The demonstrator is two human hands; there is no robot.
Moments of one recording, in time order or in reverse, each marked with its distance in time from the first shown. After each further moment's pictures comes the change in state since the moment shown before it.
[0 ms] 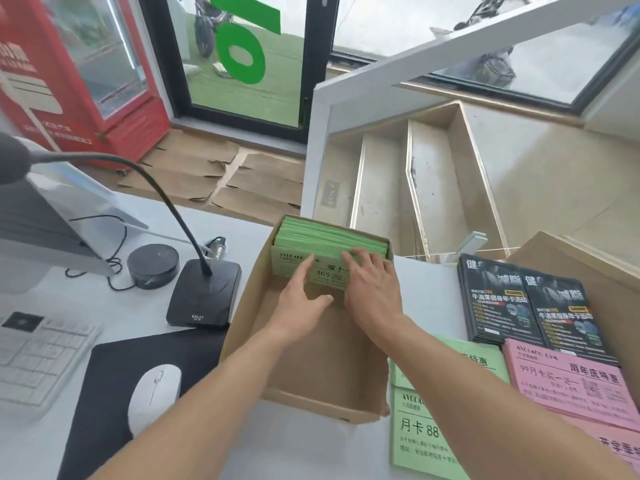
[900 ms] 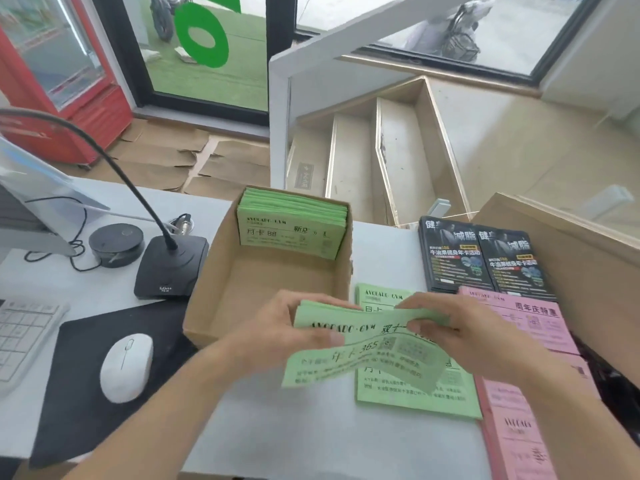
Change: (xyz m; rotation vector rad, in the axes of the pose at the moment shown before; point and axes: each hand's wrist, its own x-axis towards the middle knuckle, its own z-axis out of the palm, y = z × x) left_hand -0.125 0.051 -0.004 -0.260 -0.679 0.100; right_hand -0.182 0.108 -0.119 0.645 -0.425 0.110
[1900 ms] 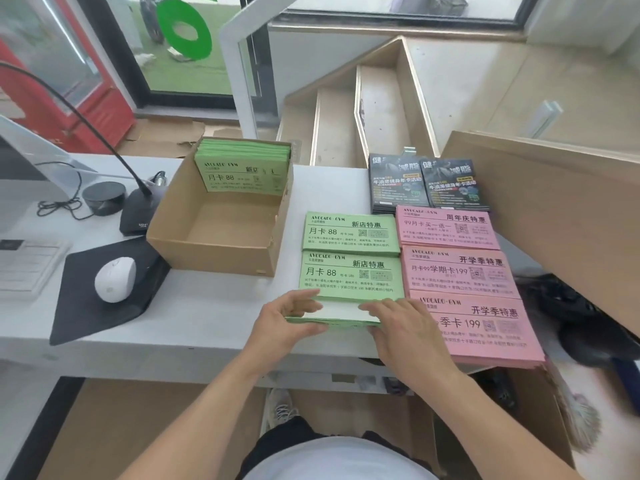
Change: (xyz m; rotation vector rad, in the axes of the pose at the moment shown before) left_hand -0.026 -0.134 0.175 0.162 0.506 -0.099; right_hand -0.135 0.114 0.135 -0.402 0.411 -0.119
